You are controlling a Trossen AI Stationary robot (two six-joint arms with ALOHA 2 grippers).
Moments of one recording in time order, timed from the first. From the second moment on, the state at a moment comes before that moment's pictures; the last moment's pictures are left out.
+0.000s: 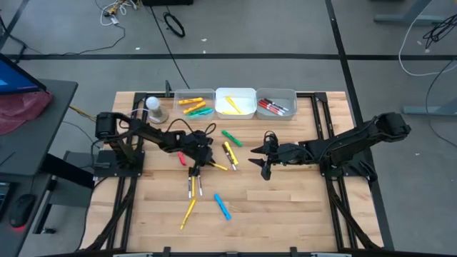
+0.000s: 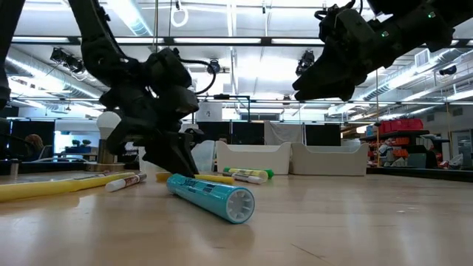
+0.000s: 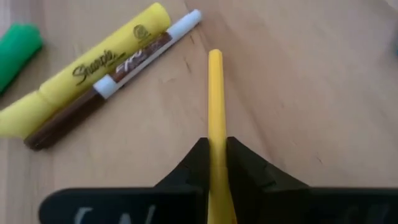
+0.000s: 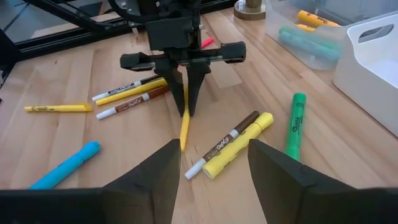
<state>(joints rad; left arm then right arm) 0.17 1.73 0.60 0.30 0.30 0.44 0.18 1.29 0.56 0.24 0.33 0.32</state>
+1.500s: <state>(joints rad) 0.51 2.16 1.64 -0.35 -0.14 1.15 0.22 1.29 0.56 0.18 0.35 0.36</state>
